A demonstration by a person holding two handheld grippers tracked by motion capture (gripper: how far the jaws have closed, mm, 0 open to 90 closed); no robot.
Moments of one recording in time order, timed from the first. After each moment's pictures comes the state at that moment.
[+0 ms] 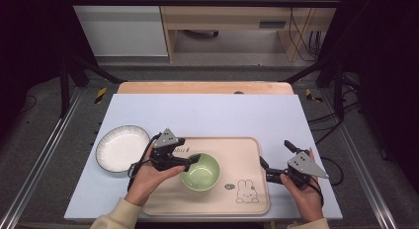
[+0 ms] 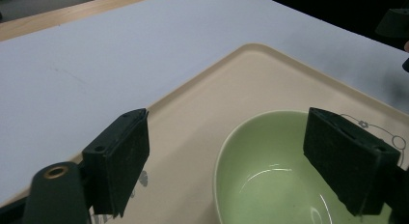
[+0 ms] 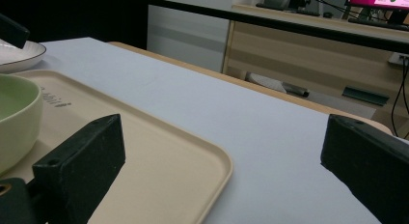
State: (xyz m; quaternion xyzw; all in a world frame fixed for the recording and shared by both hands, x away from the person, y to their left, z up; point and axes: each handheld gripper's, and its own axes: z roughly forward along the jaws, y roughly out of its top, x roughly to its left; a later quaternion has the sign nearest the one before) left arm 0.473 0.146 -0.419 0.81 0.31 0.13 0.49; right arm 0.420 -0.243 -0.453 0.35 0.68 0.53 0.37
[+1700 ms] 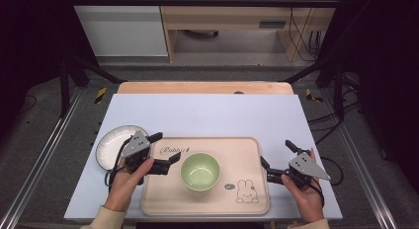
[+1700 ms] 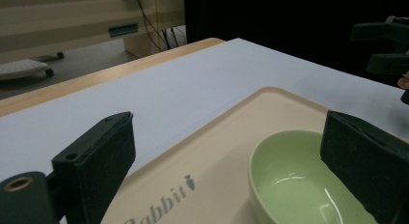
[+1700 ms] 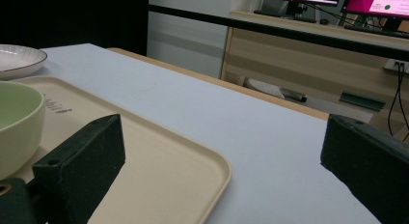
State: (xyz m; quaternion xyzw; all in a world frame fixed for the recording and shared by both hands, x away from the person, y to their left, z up) left arm 0.446 0.208 -0.404 0.75 0.30 0.20 0.56; right arm 0.416 -0.243 -0.450 0.35 0.67 0.54 0.38
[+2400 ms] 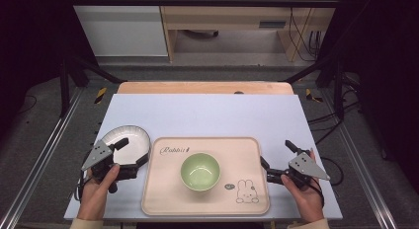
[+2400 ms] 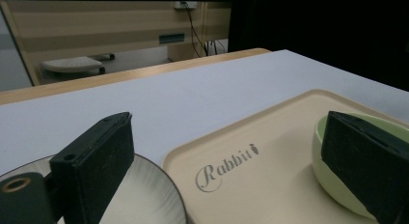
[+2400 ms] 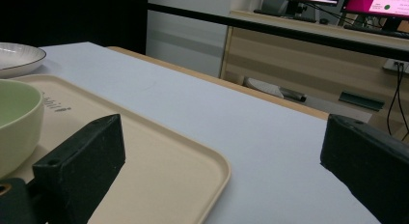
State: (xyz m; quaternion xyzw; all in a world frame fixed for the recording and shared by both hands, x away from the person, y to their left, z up) left arm 0.427 0.288 -0.423 0.70 0.36 0.25 0.57; right arm 0.417 -0.243 -0.451 0.35 0.67 0.53 0.38
